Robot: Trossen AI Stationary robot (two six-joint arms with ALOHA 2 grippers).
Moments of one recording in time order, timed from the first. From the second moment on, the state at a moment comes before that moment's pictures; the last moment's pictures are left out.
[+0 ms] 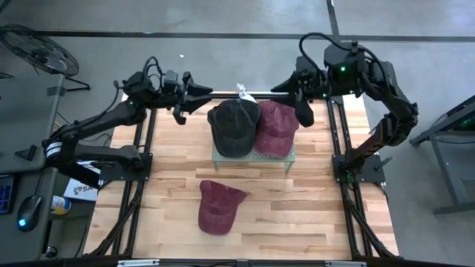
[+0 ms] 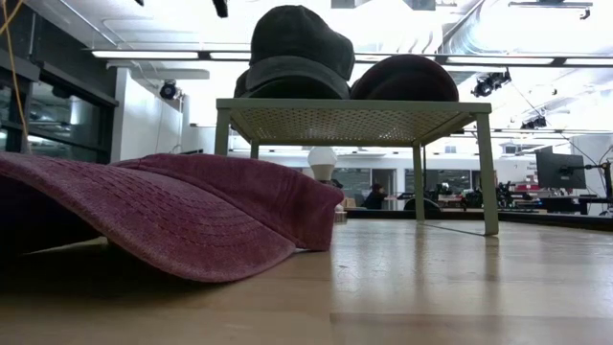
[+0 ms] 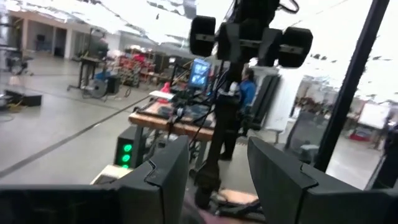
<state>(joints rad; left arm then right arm) 0.51 1.02 0.96 0.35 0.49 -0.33 -0.18 1.56 2.31 -1.13 -0.09 0.08</state>
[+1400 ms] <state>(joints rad) -0.41 1.07 0.95 -0.80 -0.19 -0.96 0.29 1.58 2.31 -1.57 0.24 0.25</state>
